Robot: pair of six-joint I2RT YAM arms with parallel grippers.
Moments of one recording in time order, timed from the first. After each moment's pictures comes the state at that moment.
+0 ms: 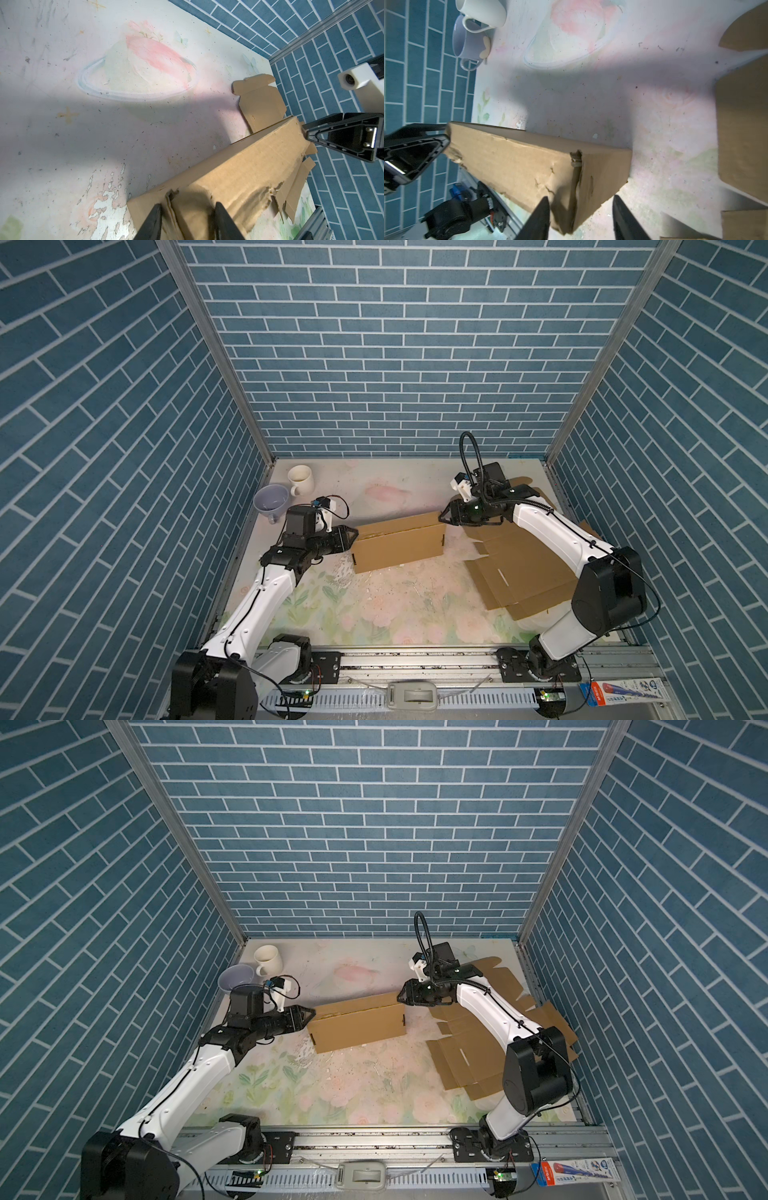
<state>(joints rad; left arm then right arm) -0.15 1.07 0.71 -0.35 0.47 -0.39 0.44 1.61 1.32 -0.71 -0.53 0.33</state>
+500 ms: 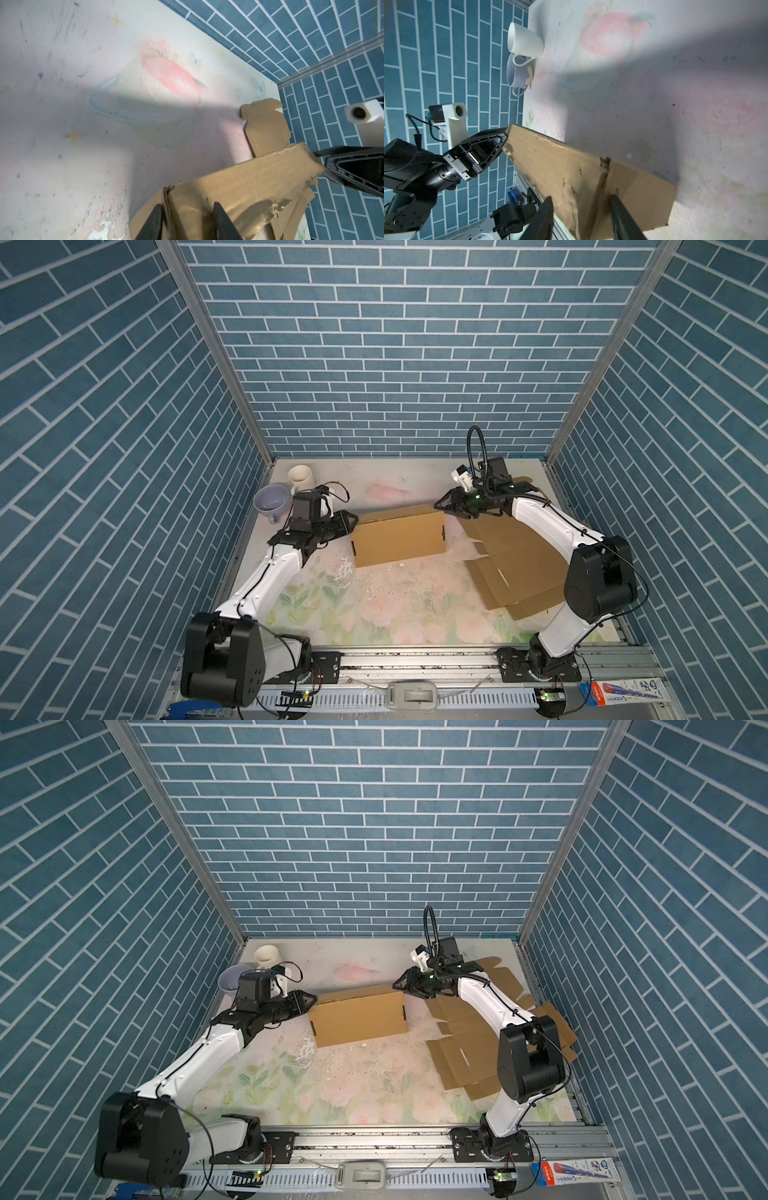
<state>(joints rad) -0.16 1.29 0.86 -0.26 0.41 -0.51 0.39 1.70 1.38 -0.54 -0.74 0.52</state>
